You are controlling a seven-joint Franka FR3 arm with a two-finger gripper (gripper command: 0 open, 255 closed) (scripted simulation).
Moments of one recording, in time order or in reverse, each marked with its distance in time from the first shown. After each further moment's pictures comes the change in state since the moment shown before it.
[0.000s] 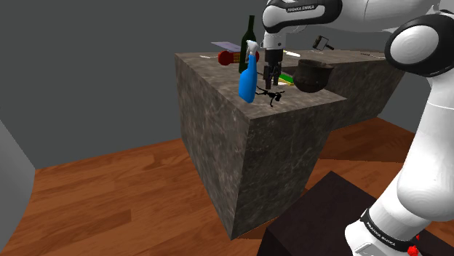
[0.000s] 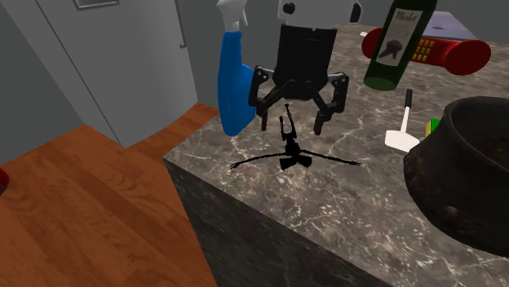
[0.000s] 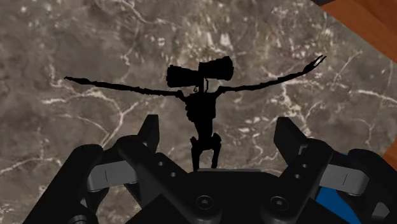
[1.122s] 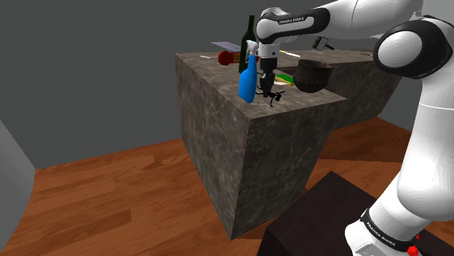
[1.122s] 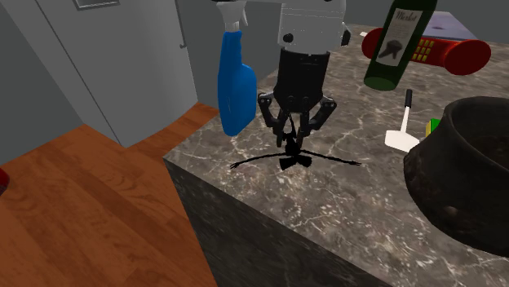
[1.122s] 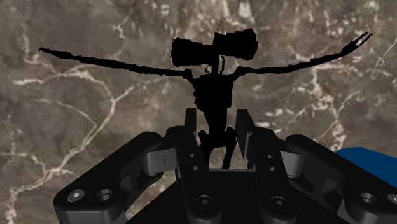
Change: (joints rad) arm 0.001 0.062 0.005 -0.008 0.000 0.071 -0.018
